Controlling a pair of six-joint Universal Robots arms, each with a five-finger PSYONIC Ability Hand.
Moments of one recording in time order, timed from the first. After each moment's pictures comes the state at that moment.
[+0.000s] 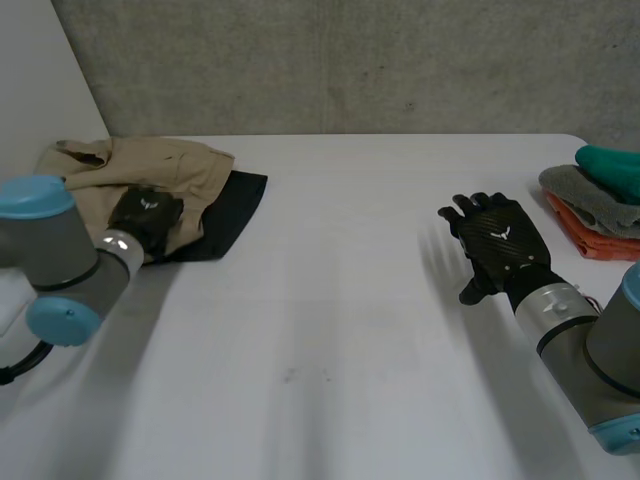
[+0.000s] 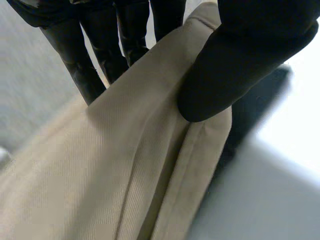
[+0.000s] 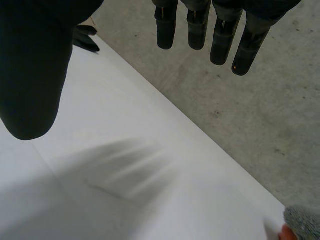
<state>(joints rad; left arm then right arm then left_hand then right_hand) 4.53 -2.27 -1.34 3.43 -1.41 3.69 1.83 -1.23 1.89 -0.58 1.30 2.74 1.13 1.19 1.19 1.19 0.99 0.20 0.22 0.21 0.24 0.06</state>
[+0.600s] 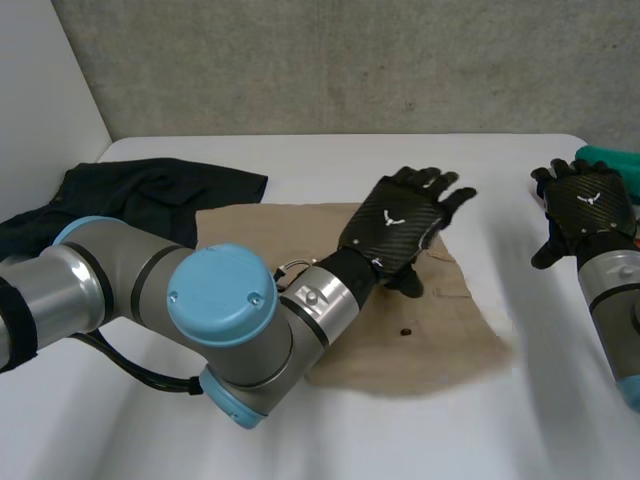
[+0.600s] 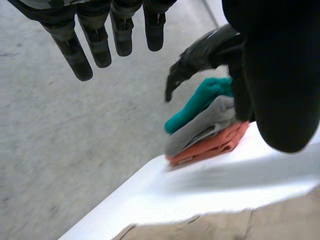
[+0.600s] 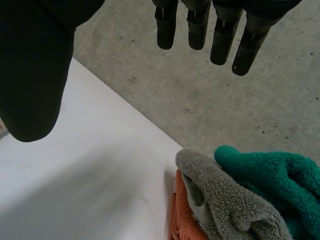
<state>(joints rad) 3.91 -2.22 -1.33 3.70 -1.29 3.28 1.69 -1.26 1.84 -0.58 1.48 2.76 0.20 0.21 0.21 0.20 0.05 0.20 0.22 0.21 0.24 0.06</state>
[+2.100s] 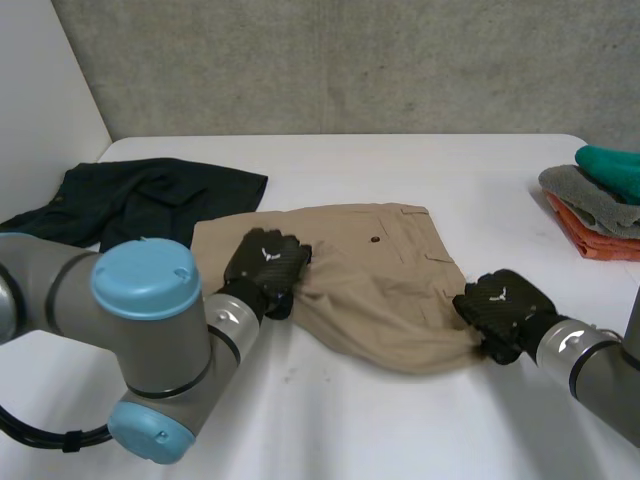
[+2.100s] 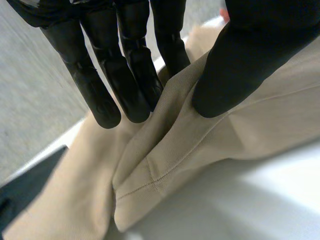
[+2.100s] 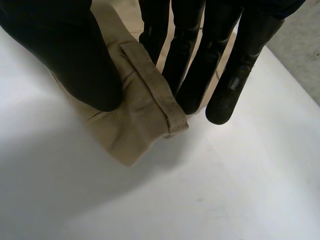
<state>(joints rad) 4.07 -2.08 -1.58 3.44 -1.58 3.47 1.74 -1.24 1.87 -0.10 1.18 2.39 1.15 1.19 1.17 1.19 0.97 0.95 1.17 1.18 1.19 0.95</state>
